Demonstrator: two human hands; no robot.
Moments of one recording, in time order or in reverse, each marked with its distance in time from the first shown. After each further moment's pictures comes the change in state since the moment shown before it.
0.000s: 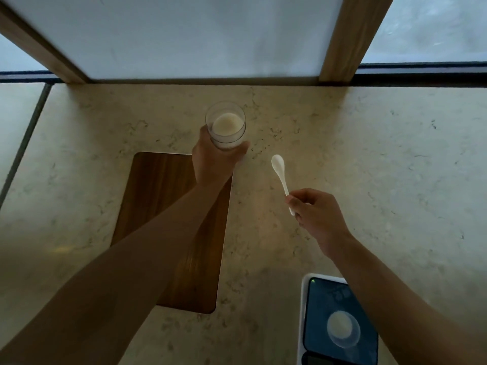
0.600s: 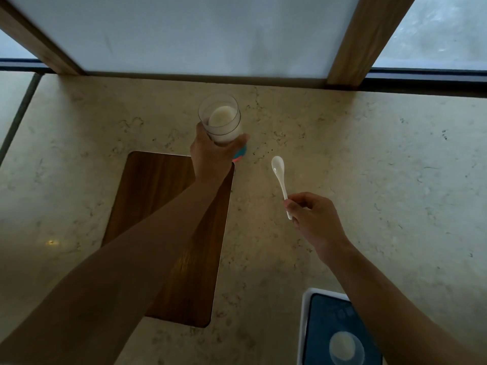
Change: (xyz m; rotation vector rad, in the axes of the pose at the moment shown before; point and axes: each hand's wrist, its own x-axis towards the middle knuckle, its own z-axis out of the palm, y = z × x) left_hand 0.025 -0.019 0.017 -0.123 0.009 -0.034; right_hand 0.020 0.003 0.012 -0.065 0.020 -0.012
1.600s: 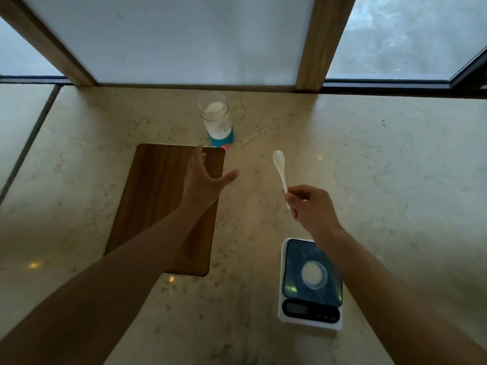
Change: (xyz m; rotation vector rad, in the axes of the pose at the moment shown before) left_hand -0.113 0.018 -0.073 0.245 -0.268 -0.131; right_hand -0.090 0.005 -0.037 -0.039 0.083 -0.076
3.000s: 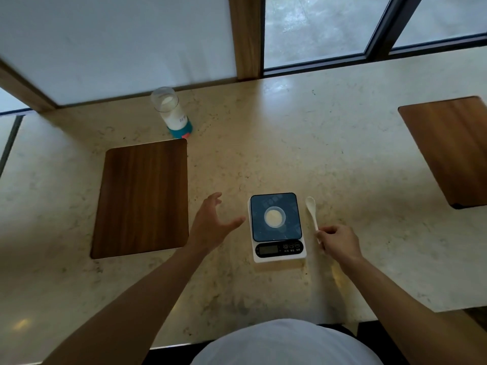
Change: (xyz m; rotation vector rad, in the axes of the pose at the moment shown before) left_hand -0.187 -0.019 0.047 0.069 -0.276 0.222; right_hand -0.148 0.187 -0.102 -0.091 0.270 0.351
